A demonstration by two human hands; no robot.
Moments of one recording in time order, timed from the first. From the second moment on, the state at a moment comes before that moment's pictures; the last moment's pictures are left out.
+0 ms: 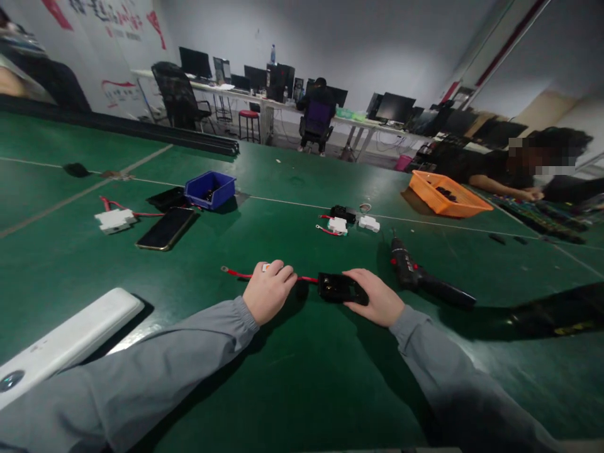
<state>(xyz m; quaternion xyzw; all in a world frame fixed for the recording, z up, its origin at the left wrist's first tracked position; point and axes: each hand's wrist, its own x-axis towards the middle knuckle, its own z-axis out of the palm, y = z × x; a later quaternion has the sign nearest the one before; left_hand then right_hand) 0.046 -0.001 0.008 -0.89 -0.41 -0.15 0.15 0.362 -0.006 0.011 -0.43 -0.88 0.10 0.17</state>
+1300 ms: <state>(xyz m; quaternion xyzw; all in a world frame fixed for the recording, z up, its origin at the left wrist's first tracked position) 0.050 -0.001 0.011 -0.88 -0.42 -0.14 0.16 0.503 0.018 0.024 -0.79 -0.61 0.06 -0.01</state>
